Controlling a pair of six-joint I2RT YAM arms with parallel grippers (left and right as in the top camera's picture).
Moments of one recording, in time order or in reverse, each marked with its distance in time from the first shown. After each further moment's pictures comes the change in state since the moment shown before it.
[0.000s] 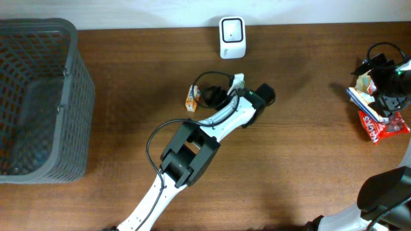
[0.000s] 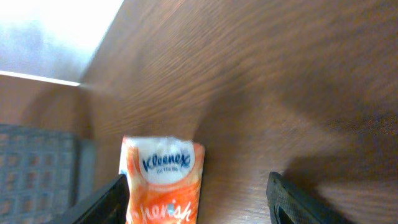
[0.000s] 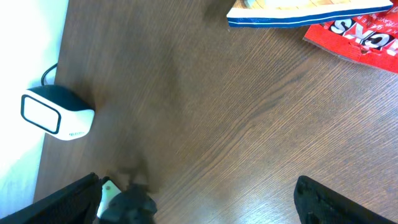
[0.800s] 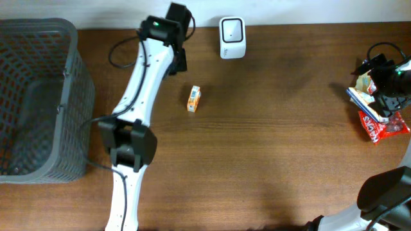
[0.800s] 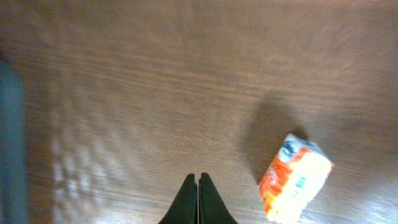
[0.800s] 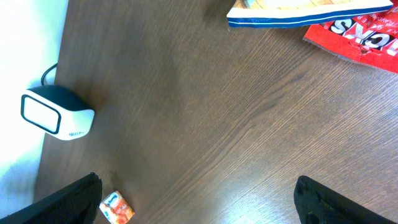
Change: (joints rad) left arm 0.465 -0.184 0.370 -0.423 0.797 0.000; right arm 0.000 0.000 0.000 0.000 0.000 0.000
